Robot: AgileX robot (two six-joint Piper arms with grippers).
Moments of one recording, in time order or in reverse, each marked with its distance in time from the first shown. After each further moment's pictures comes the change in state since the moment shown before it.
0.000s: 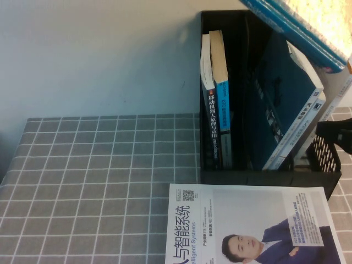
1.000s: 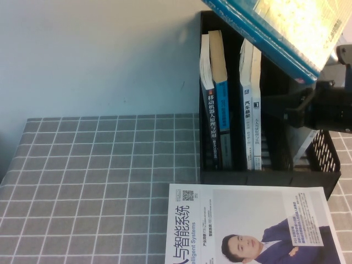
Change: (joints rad) right arm 0.226 0.122 -0.234 0.005 0.002 -0.032; left arm 0.076 -0.001 -0.011 0.010 0.096 -0.036
